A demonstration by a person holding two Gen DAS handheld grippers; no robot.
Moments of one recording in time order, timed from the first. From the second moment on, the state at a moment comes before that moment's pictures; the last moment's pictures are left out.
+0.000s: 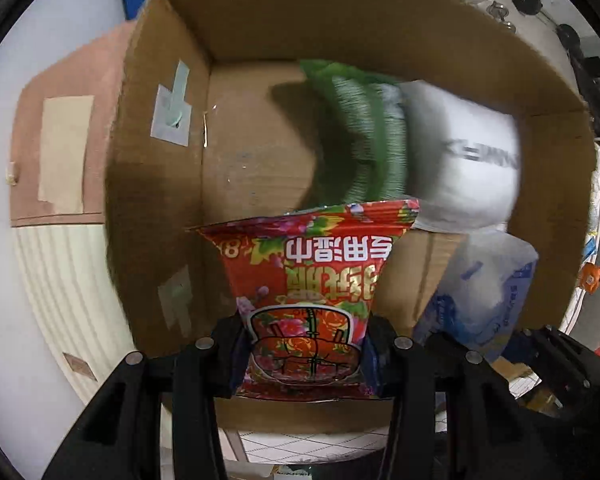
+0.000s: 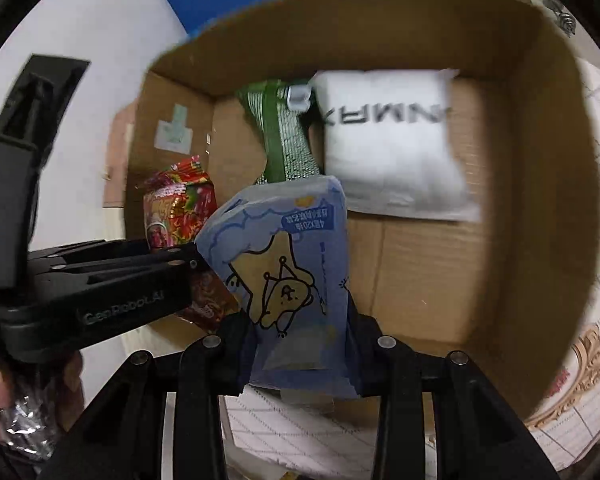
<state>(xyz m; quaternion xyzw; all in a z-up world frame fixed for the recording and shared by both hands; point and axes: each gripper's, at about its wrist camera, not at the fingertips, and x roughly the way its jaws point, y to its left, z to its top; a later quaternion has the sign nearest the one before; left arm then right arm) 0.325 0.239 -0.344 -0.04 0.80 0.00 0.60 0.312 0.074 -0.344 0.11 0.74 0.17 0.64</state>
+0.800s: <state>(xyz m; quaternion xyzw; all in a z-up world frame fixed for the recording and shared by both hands) 0.308 0.233 -0.323 -0.06 0.79 -0.02 0.61 0.323 0.112 -0.339 0.03 0.76 0.14 0.63</state>
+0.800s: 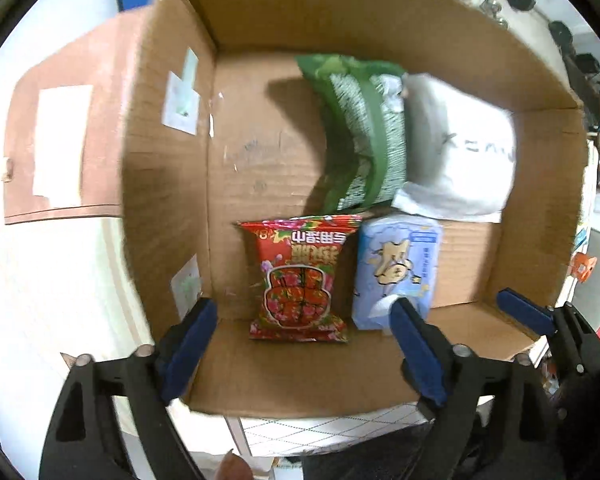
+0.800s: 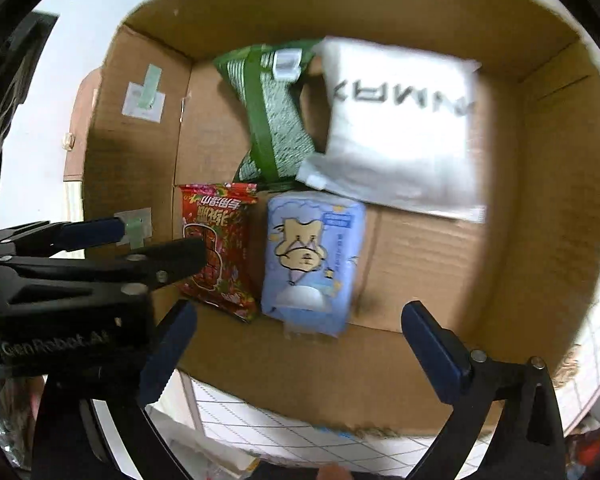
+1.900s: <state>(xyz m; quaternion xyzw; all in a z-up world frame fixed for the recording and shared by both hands) 0.216 0.126 -0.140 0.02 0.59 -0.01 0.81 0.213 -0.023 -0.178 0.07 0.63 0.11 0.76</state>
